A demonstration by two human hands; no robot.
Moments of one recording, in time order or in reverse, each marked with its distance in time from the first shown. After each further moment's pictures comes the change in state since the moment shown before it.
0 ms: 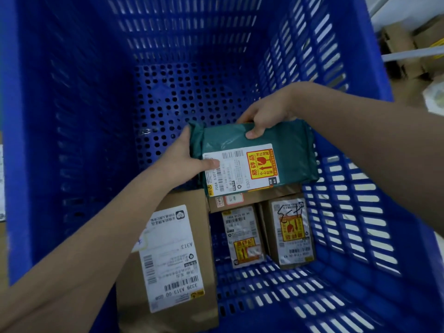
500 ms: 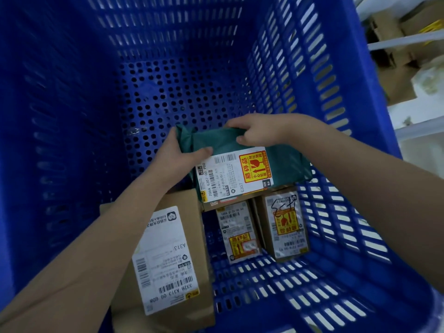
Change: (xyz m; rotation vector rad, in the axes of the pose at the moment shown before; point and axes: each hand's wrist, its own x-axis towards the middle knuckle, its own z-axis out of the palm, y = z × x) left_hand 0.007 -0.005 0.013 -0.201 0.125 -0.019; right_hand 0.000 0.018 0.046 -0.003 0.287 -0.219
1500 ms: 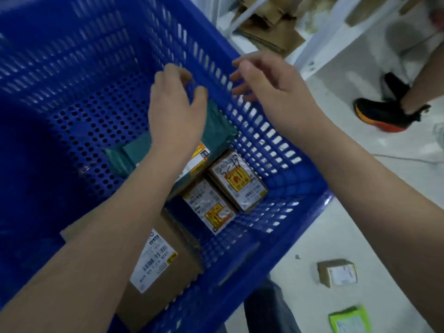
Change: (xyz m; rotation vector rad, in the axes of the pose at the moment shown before) left_hand -0.093 0.105 0.108 0.549 0.079 0.677; right_hand -0.202 0.000 0.071 0.810 1.208 -0.173
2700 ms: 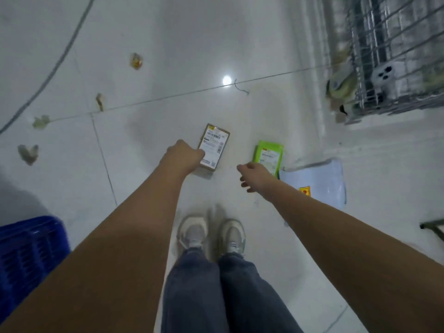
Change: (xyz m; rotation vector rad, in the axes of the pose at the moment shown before) left_hand -0.465 0.063 0.558 0.821 -1.380 0.101; right_hand -0.561 0.511 -0.214 0.518 0.717 1.390
